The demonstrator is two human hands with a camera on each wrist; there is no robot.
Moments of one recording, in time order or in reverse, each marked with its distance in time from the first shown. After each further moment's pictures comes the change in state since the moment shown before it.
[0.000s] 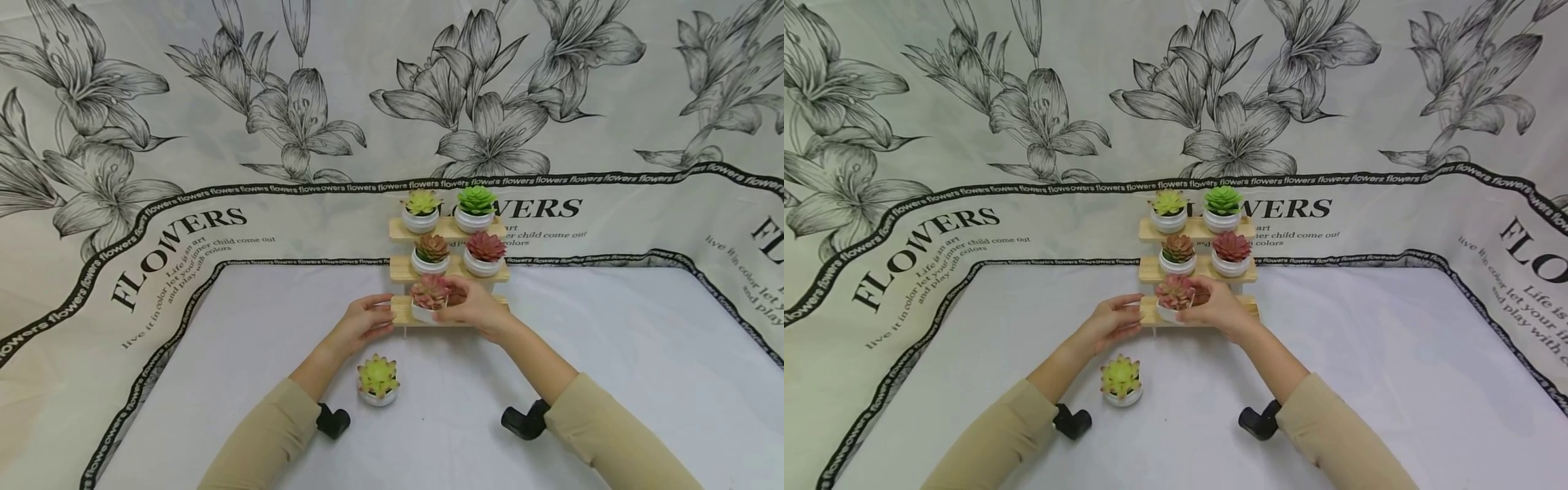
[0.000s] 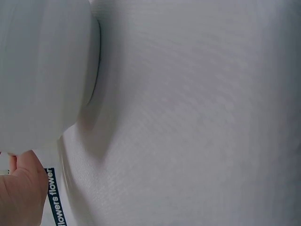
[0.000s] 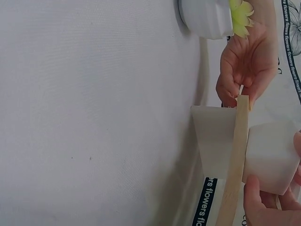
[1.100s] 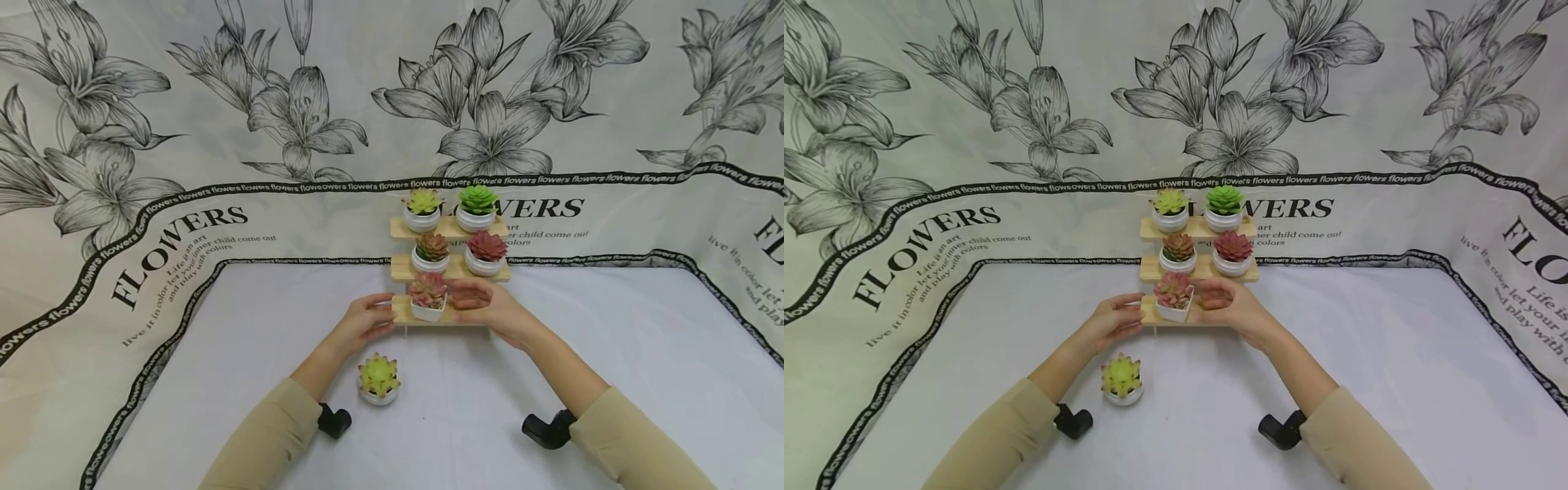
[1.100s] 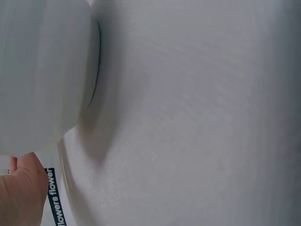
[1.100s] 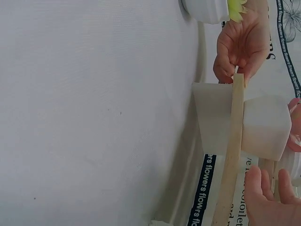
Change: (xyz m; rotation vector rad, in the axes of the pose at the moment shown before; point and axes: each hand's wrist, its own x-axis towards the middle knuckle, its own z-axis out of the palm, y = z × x) left_hand -0.001 0.001 0.001 -0.008 0.005 0.012; right_hand -0.020 0.004 -0.022 0.102 -0.037 0.006
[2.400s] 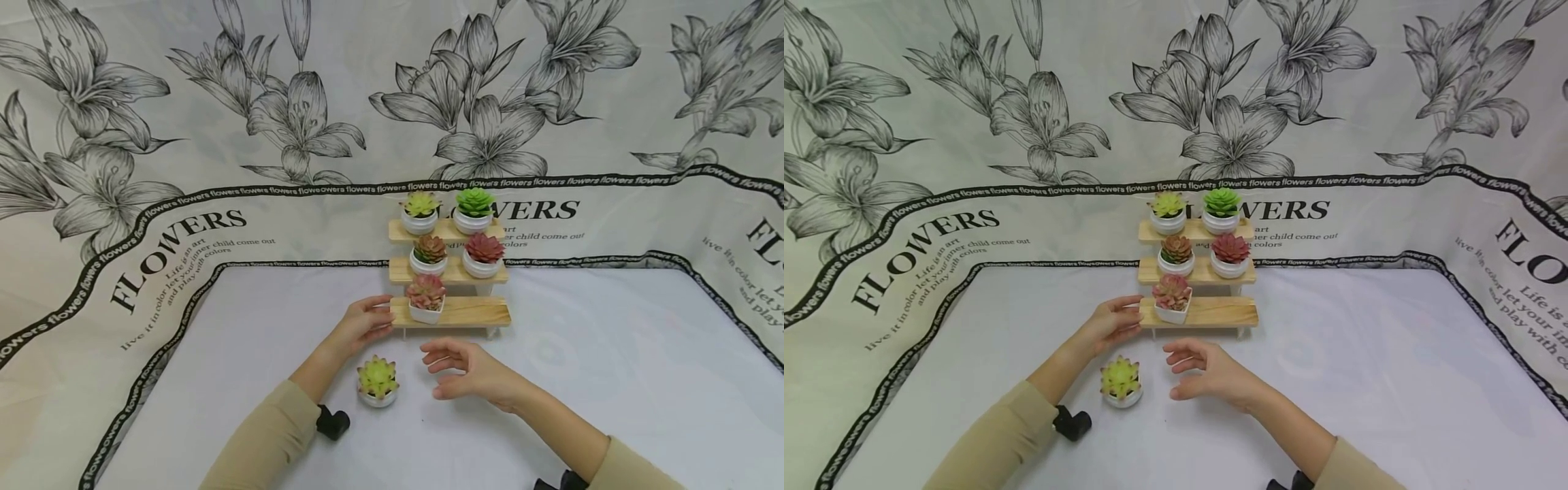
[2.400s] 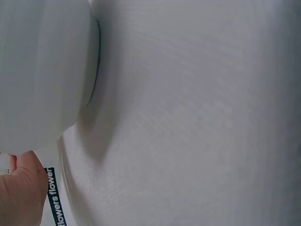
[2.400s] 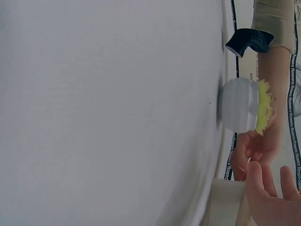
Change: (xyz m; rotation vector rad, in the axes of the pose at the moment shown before) left_hand -0.001 -0.001 0.001 0.006 0.003 -0.005; right_hand -0.048 0.030 0.051 0.046 -0.281 -0.001
